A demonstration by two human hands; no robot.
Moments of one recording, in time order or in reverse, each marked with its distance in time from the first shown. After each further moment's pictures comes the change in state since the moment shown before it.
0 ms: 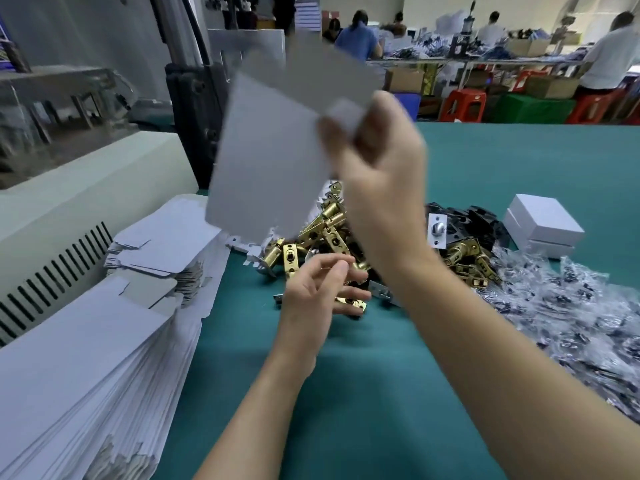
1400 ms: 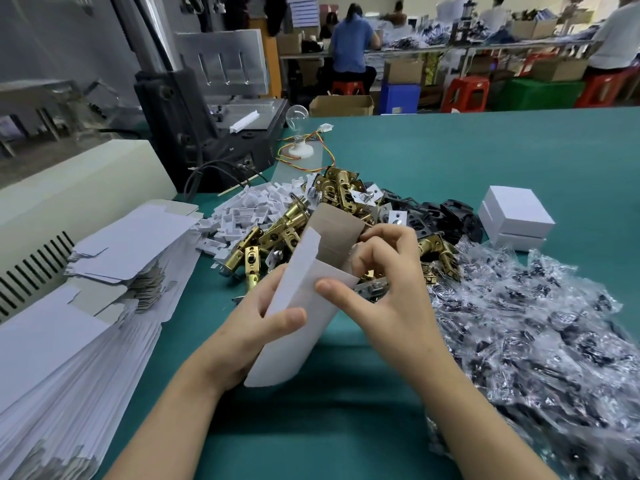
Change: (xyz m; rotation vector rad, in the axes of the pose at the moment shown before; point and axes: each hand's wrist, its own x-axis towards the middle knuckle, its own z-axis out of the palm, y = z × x) left_hand -0.027 0.037 -0.008 0.205 -0.415 -0.123; right_hand -0.094 0.043 -0.106 -0.152 -0.168 0.186
